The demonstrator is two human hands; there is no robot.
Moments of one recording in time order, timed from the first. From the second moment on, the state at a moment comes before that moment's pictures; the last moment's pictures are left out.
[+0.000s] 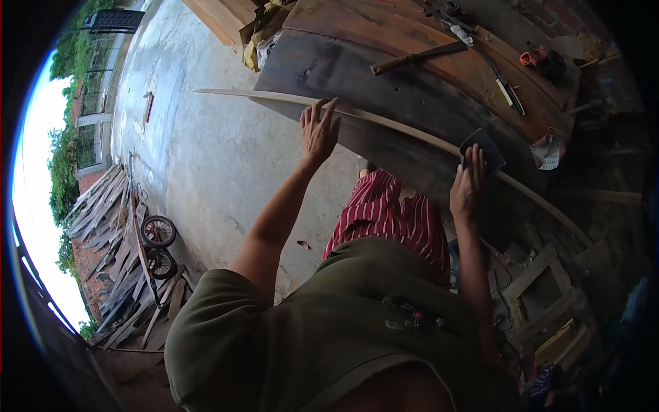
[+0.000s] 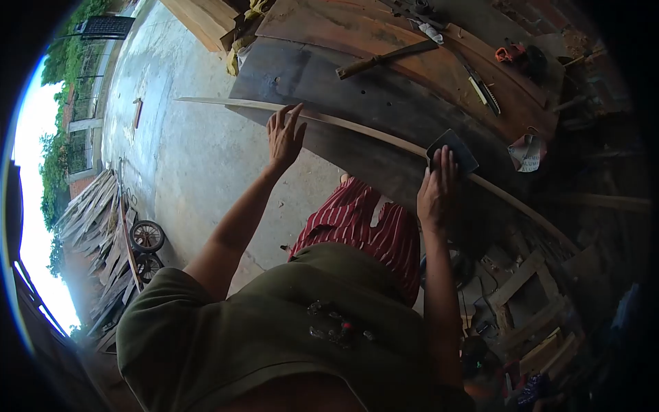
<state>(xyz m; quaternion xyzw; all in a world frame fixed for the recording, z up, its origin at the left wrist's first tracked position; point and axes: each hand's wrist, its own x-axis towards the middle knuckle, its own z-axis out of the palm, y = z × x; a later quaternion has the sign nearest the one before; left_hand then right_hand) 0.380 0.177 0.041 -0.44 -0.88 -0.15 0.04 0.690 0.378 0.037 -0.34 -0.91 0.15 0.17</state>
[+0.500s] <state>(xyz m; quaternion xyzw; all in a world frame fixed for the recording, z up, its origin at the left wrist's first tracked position) 0.252 0.078 0.006 -0.36 -0.93 -0.09 0.06 0.523 0.280 0.028 -0.28 -0.92 0.18 0.19</state>
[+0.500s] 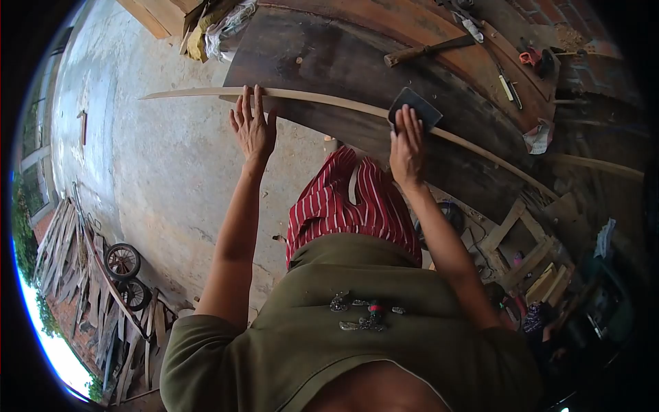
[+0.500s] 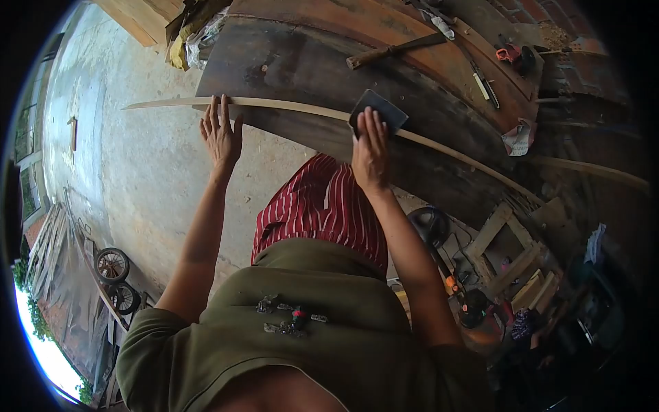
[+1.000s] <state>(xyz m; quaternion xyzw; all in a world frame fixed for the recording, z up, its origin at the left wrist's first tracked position) 0.247 0.074 -0.001 -0.37 -0.92 -0.11 0.05 0.656 0.375 0.014 -0.54 -0.82 0.07 0.19</state>
